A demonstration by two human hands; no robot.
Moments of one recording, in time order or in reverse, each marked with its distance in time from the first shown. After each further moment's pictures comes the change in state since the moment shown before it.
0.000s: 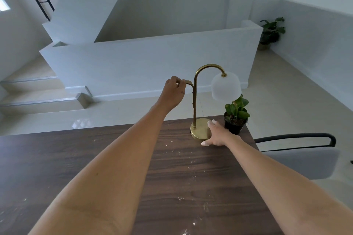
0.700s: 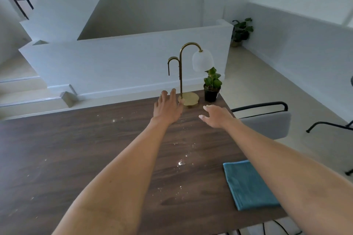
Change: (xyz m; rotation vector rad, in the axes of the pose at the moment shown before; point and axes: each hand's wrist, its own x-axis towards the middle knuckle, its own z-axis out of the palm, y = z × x) left_hand -0.212 -0.026 0.016 0.635 -0.096 0.113; right_hand -0.204 -0.014 0.035 -0.118 0.268 0.008
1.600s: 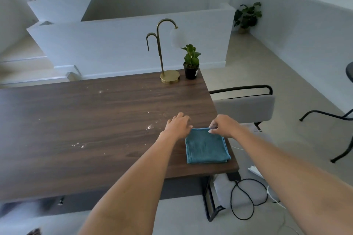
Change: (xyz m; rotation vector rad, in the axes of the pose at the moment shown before) left_hand -0.138 0.131 0.131 0.040 -0.362 -0.009; right_hand -0.139 0.154 0.062 0.148 -0.178 -0.011
